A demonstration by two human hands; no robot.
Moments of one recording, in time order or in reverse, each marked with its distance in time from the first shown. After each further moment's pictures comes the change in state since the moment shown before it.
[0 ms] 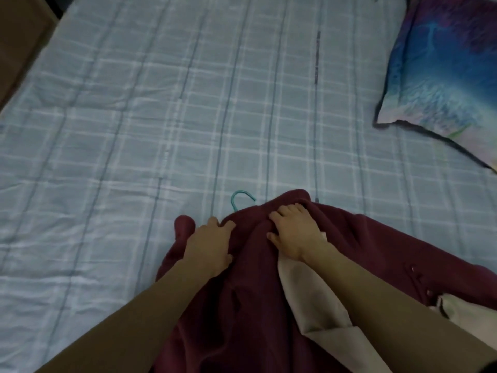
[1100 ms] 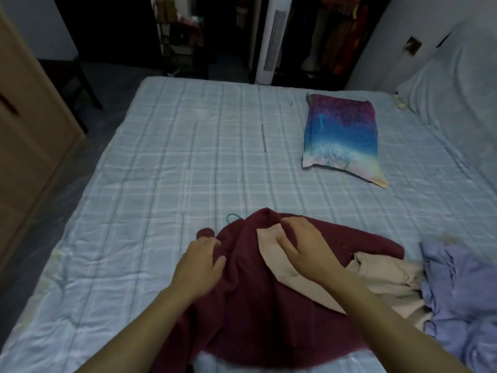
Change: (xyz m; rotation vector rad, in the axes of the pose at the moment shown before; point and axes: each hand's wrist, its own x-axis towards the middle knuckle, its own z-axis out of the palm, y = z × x) left_hand -0.293 0.023 -0.117 -0.334 0.422 0.189; right_hand -0.312 -0.122 -0.170 0.516 0.503 0.235
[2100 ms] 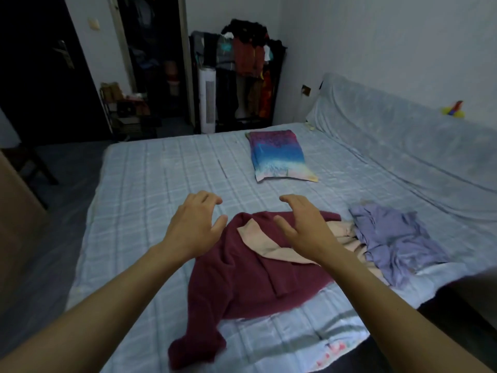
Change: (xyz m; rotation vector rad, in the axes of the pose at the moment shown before) left_hand -0.177 0.074 -0.183 0.169 0.187 0.556; right_hand -0.244 -0.179 -0.070 -0.064 0.439 0.089
